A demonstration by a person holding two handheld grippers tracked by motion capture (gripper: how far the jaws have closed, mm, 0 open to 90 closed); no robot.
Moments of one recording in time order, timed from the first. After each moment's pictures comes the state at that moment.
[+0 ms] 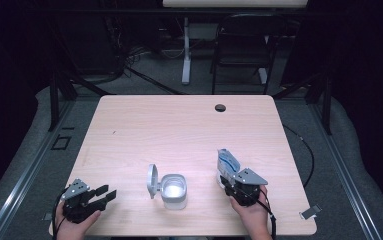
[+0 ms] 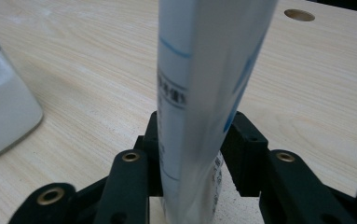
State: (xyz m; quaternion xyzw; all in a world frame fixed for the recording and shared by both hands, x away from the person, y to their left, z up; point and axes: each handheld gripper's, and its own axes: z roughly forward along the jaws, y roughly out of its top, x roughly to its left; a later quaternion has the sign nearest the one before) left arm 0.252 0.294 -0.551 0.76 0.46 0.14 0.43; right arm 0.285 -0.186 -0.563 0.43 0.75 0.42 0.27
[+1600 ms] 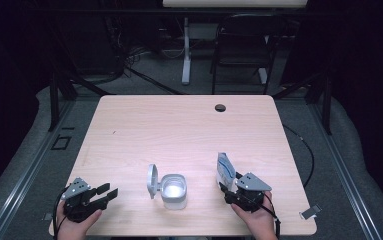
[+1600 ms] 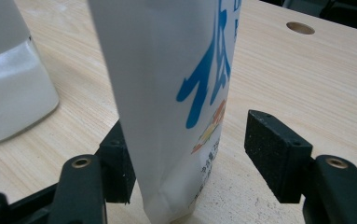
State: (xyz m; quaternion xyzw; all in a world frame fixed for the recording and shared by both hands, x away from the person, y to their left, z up) left arm 0.251 0.288 -0.544 0.76 0.46 0.15 0.44; right arm 0.270 -0.192 -0.556 0.40 0.77 0.43 0.28
